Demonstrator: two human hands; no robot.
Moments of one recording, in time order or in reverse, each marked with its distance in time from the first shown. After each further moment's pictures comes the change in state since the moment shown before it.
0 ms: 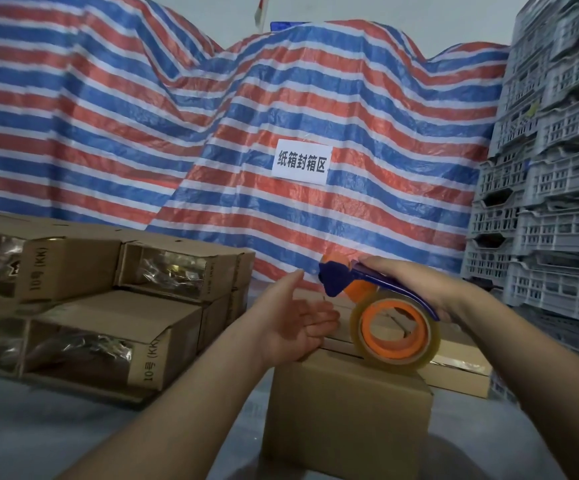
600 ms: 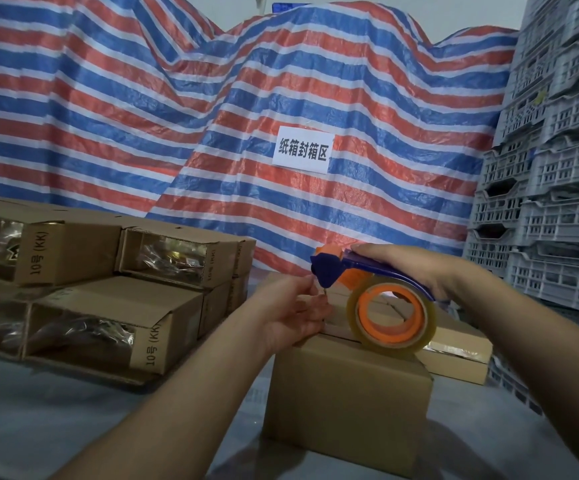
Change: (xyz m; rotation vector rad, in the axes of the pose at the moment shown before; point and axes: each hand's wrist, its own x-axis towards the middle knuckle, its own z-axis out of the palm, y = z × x) left_hand -0.001 -0.006 -0.003 0.008 0.104 0.080; right_hand 0.010 -0.012 0.000 -0.097 -0.080 0.097
